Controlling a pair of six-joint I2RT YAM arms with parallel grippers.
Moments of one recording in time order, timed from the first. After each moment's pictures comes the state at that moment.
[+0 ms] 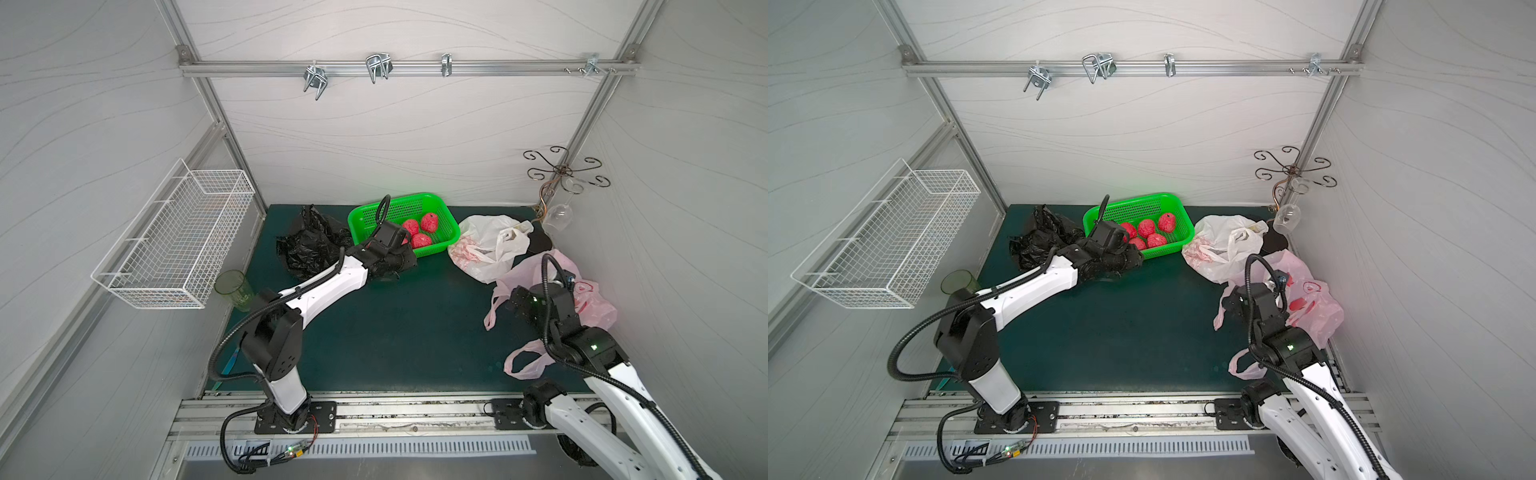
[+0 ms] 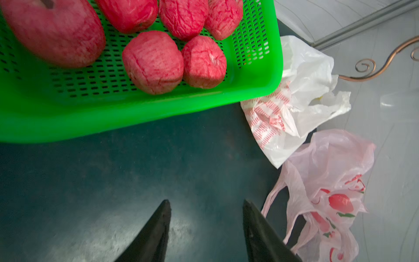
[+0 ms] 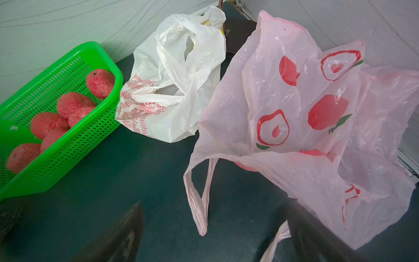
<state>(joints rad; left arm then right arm) -0.62 1.76 1.41 -0.46 0.02 -0.92 0.45 0.64 0.77 -0.88 0.48 0.71</state>
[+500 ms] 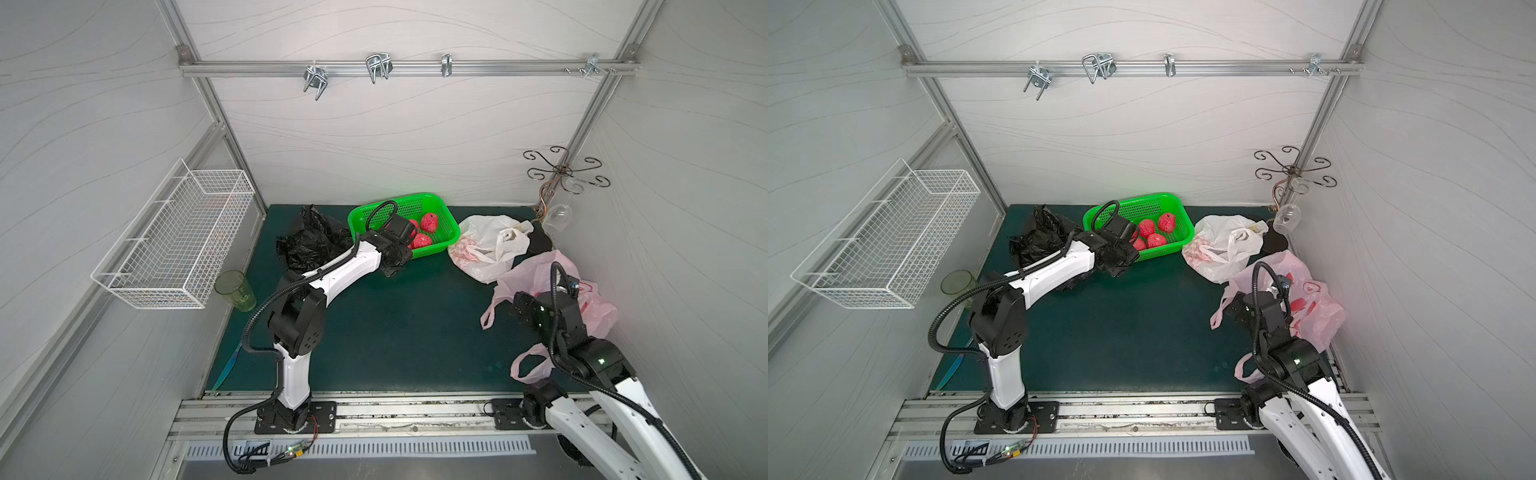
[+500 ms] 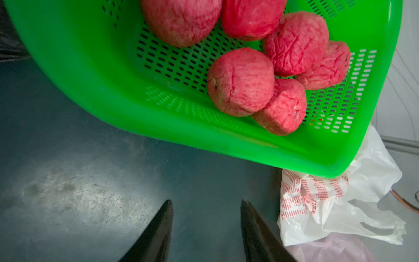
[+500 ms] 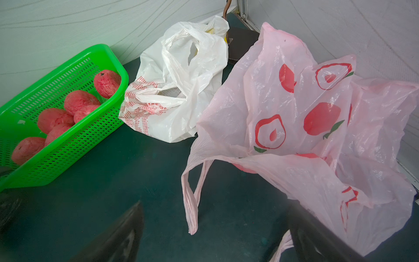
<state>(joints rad) -0.61 1.94 1.63 -0.75 -0.15 -1.34 0.45 0.55 0.72 -0.87 0.48 0.65</state>
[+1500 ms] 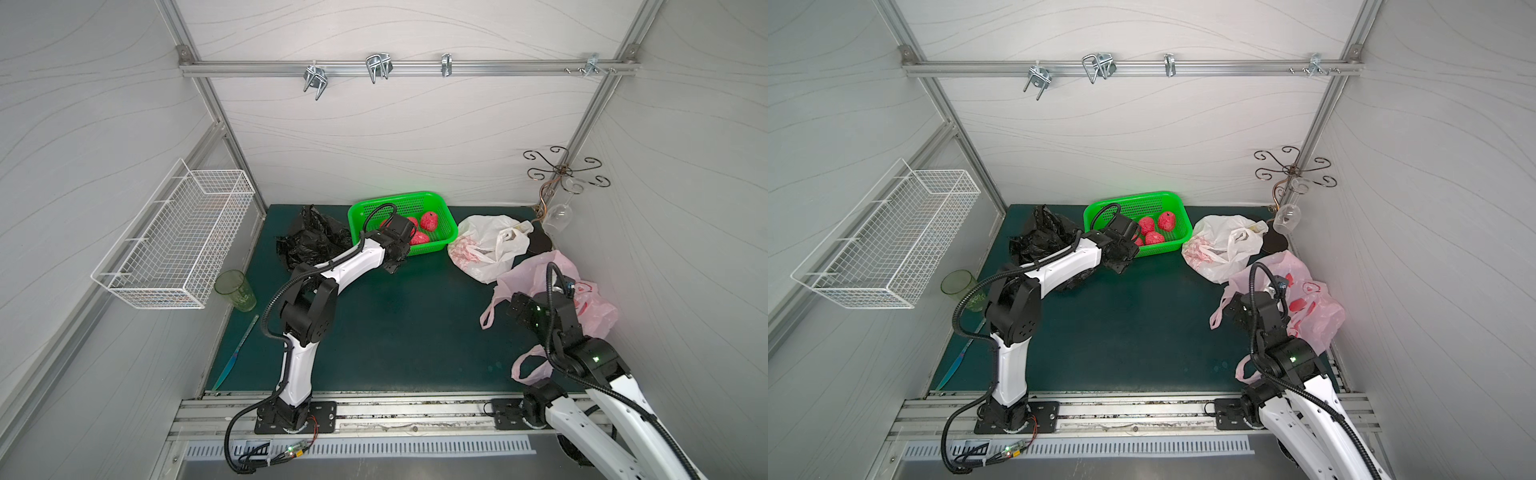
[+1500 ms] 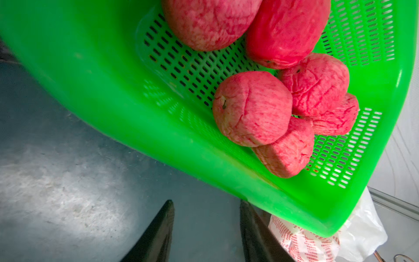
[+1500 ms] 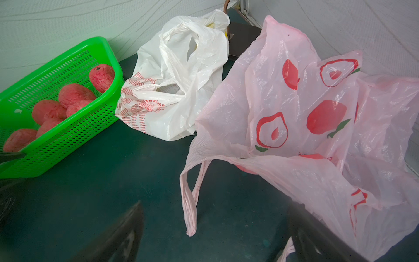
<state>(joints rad) -0.57 2.04 1.66 -0.65 -0.17 -1.48 0.45 0.56 0.69 -0.84 0.48 0.65</state>
